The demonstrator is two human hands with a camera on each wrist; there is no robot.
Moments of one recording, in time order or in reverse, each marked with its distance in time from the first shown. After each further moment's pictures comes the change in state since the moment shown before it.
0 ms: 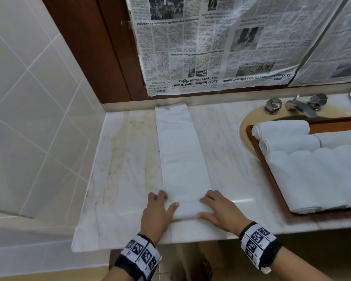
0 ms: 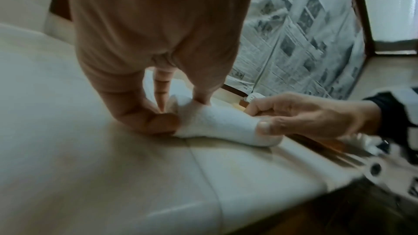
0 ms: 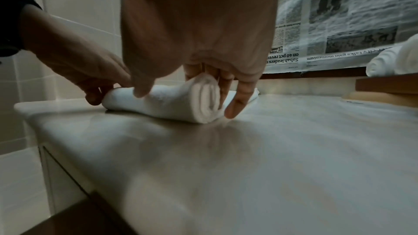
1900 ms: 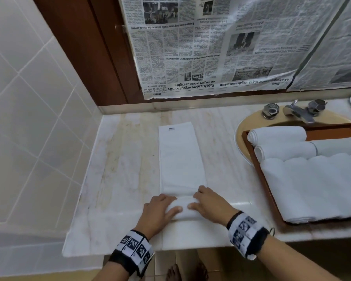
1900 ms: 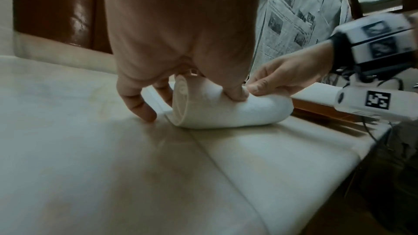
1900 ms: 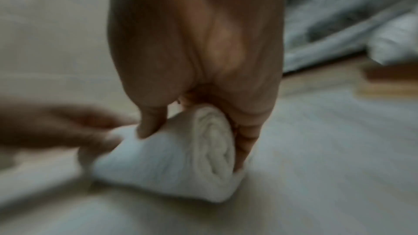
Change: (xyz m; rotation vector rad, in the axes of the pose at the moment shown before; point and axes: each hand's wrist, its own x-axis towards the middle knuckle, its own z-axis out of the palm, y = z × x) left_hand 0.023 0.020 -0.003 0.130 -0.281 0.154; right_hand 0.040 -0.003 -0.033 -0.009 -0.071 0.054
